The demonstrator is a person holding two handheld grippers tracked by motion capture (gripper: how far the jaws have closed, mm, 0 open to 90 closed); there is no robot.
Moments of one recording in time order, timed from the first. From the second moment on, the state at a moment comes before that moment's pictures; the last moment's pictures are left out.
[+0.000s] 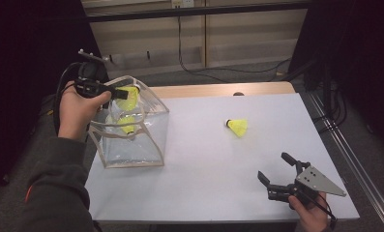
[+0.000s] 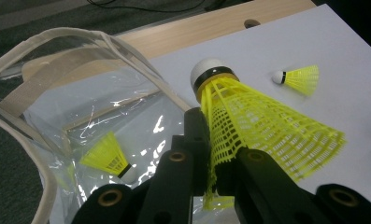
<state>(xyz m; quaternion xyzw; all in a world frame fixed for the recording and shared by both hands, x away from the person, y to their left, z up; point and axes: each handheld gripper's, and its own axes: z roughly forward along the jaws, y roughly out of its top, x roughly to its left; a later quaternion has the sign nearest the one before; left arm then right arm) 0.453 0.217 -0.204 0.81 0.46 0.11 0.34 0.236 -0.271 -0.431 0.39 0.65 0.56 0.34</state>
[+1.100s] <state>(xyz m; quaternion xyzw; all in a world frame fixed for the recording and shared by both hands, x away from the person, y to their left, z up) 0.461 0.236 -0.221 0.79 0.49 0.13 0.33 0.236 -0.271 -0.431 0.39 0.65 0.56 0.34</state>
